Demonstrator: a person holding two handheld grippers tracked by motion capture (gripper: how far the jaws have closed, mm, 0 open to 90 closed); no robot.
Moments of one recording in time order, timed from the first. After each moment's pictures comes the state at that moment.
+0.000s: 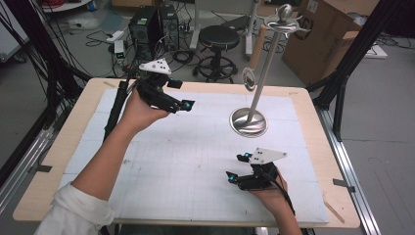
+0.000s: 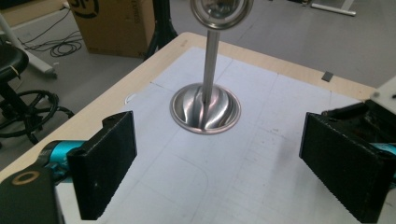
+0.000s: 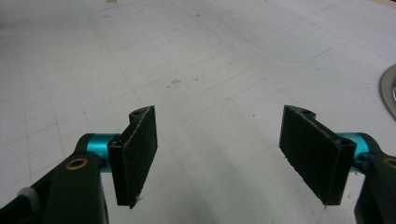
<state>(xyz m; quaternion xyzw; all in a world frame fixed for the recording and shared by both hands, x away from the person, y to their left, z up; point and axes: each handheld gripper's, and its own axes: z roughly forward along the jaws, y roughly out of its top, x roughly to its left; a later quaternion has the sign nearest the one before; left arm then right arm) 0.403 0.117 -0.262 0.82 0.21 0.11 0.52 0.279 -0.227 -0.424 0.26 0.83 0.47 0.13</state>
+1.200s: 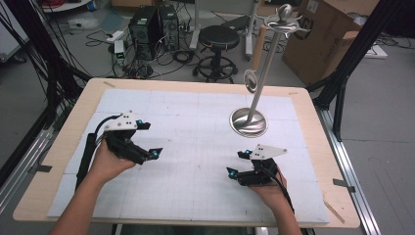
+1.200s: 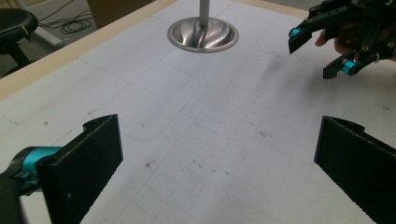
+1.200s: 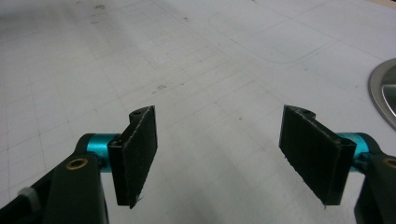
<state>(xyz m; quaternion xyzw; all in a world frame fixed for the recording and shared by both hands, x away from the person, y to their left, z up) 0.319 0.191 -0.362 0.82 0.24 0.12 0.51 0.292 -0.227 -0.427 0.28 0.82 0.48 0.13</state>
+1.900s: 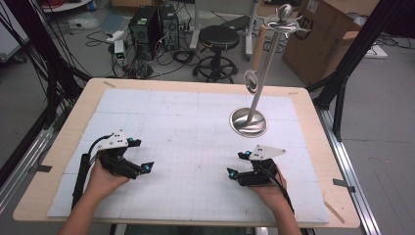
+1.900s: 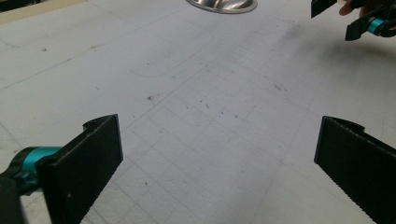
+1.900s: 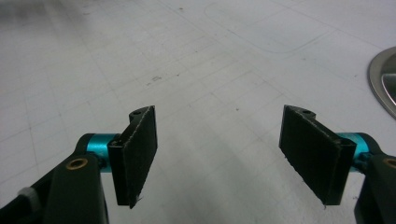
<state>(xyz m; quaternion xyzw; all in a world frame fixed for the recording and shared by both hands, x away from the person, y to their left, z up) 0.308 0.215 -0.415 0.81 0.28 0.12 0.50 0.290 -0.230 -0.432 0.29 0.83 0.46 0.13</state>
